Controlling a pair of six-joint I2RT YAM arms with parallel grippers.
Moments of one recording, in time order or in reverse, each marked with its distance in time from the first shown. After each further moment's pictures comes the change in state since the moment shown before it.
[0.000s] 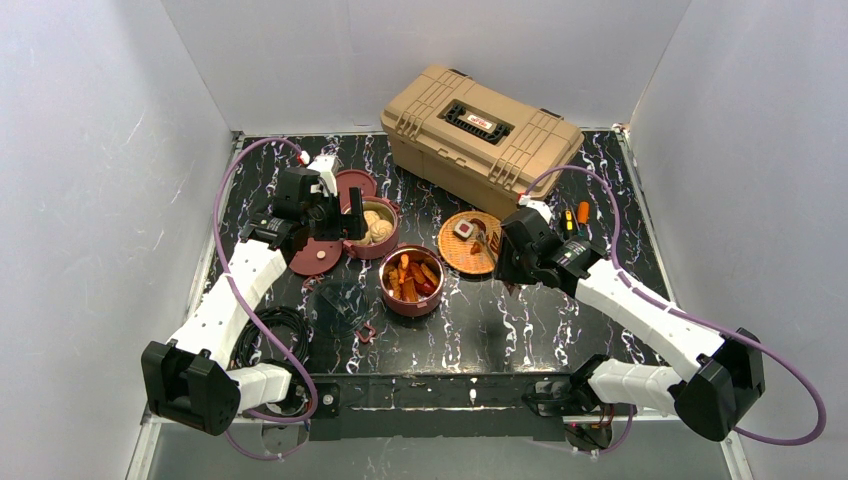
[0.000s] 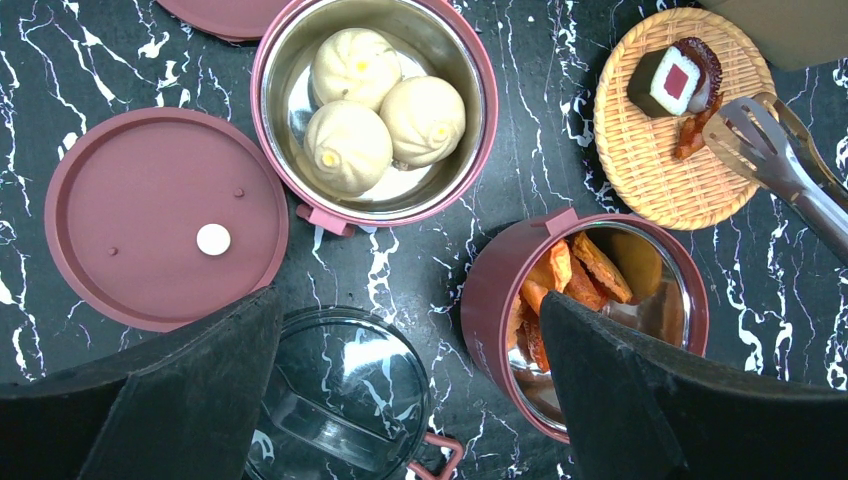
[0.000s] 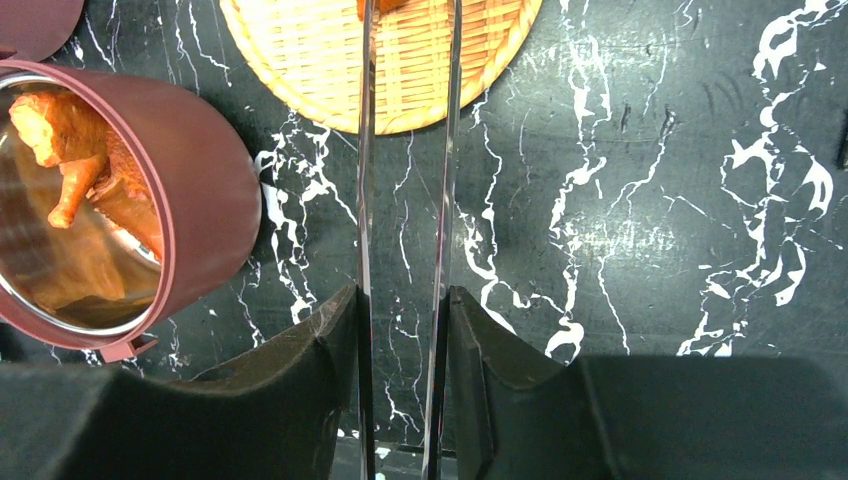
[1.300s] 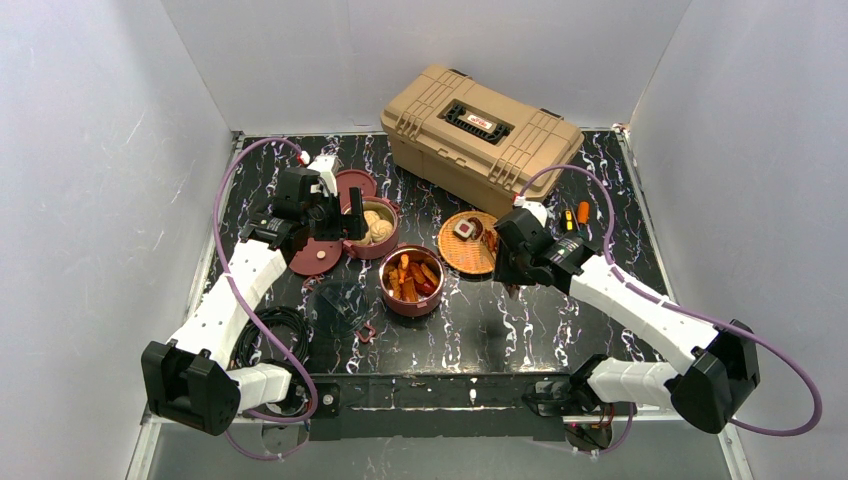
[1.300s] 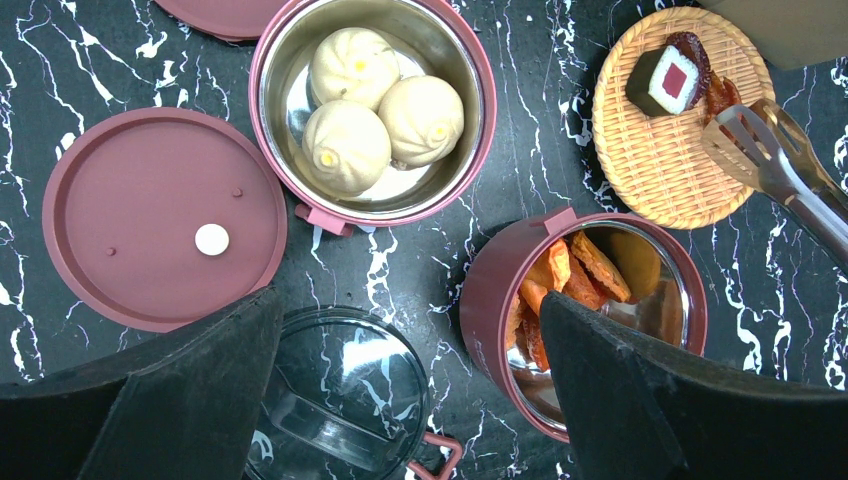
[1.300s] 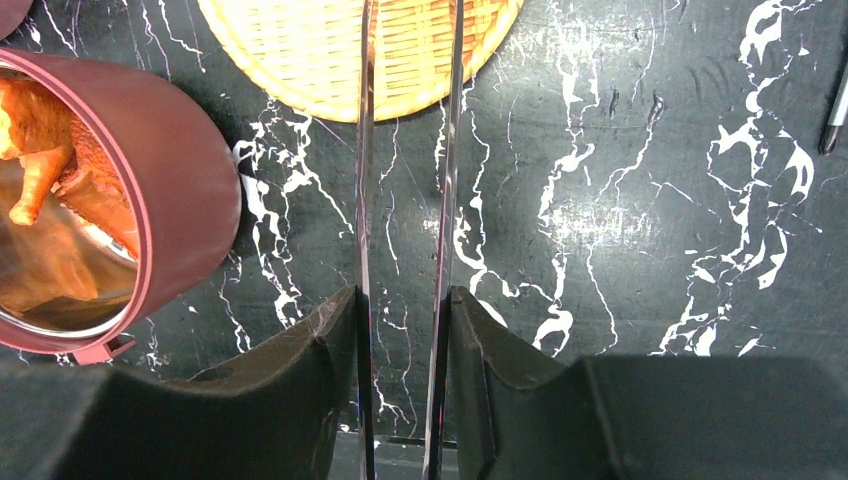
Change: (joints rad) left arm 0.000 0.000 0.000 0.000 0.003 0.000; right arm 0.026 0.038 0.028 -0.048 0.037 0.010
